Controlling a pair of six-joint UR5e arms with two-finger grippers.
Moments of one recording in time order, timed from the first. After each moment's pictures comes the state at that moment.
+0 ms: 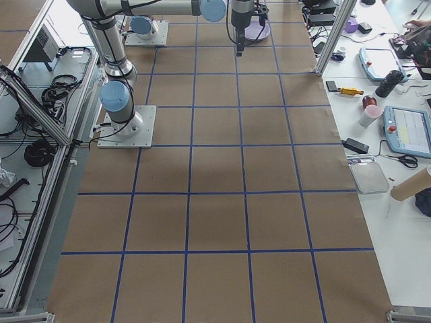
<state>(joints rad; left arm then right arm) -1.45 -1.81 -1.60 -1.40 1.63 0.52 1.58 -1.51 1.51 -1.60 -1.52 0.04</state>
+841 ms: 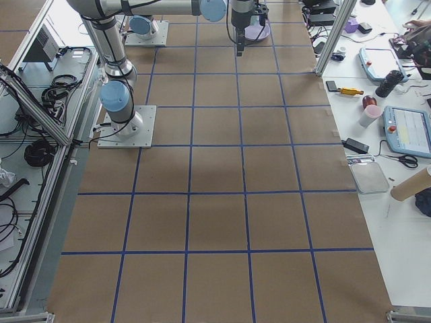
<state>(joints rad) -1.48 -2.02 -1.48 -1.29 1.69 0.62 1.58 -1.51 1.50 -1.60 -1.52 0.04</state>
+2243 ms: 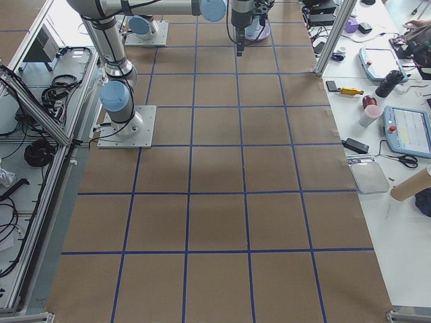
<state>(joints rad) -1.50 -2.11 -1.46 -1.27 1.72 0.61 1.58 -1.51 1.50 -1.60 -1.52 0.04</state>
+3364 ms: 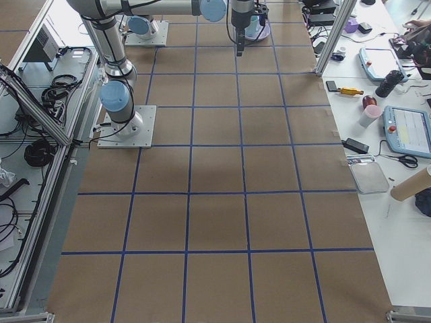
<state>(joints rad) -1.51 -1.85 -1.45 -1.49 1.61 0.44 1.58 -1.51 1.50 -1.60 -1.52 0.04</state>
